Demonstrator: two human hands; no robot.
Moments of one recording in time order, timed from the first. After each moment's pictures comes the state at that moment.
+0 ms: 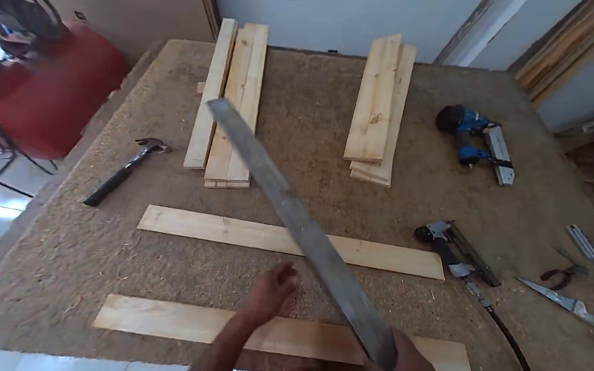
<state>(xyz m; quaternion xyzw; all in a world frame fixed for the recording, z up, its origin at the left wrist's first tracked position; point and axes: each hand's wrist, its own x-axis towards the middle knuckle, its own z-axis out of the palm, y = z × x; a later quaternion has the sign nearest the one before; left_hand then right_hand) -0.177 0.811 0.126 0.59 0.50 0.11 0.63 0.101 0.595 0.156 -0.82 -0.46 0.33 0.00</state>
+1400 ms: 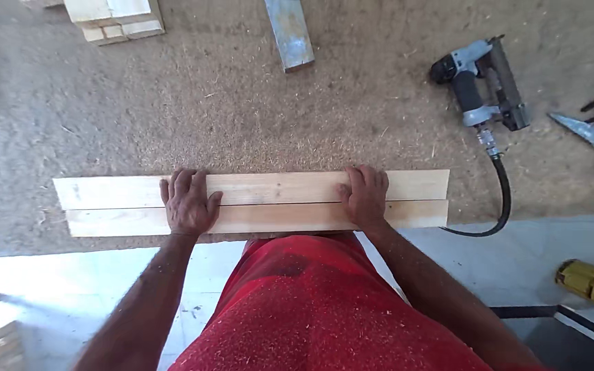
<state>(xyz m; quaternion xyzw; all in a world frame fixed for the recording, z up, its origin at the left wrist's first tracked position) -0.307 0.766 0.004 0.83 0.55 0.01 0.09 0.117 0.611 0.002 -0.79 -0.60 0.09 0.06</state>
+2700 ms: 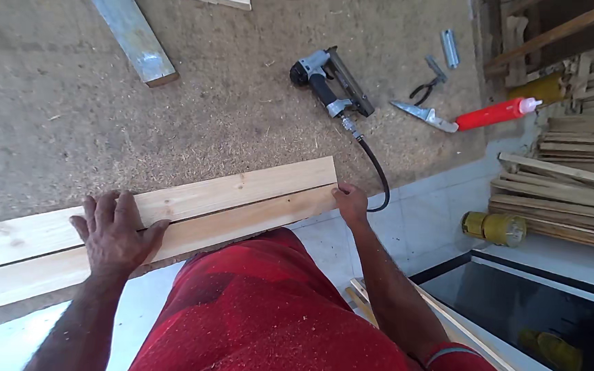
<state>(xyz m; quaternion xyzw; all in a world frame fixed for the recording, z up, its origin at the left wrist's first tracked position) -0.199 0.718 0.015 0.83 0.54 0.01 0.17 0.285 0.478 0.037 -0.92 -0.15 0.30 0.22</state>
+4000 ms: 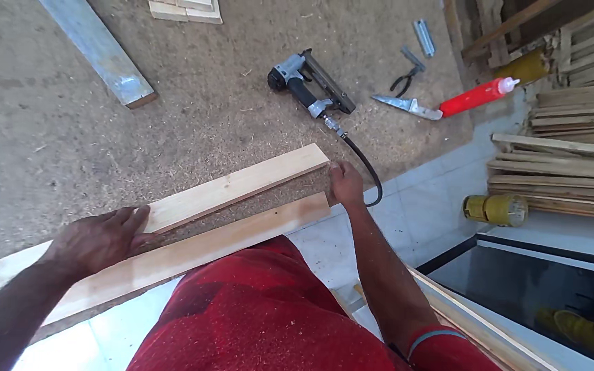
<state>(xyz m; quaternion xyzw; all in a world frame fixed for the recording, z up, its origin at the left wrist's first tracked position) -0.186 0.796 0.041 0.98 0.13 -0.10 0.08 0.310 0.511 0.058 -0.93 -0.20 0.26 0.19</state>
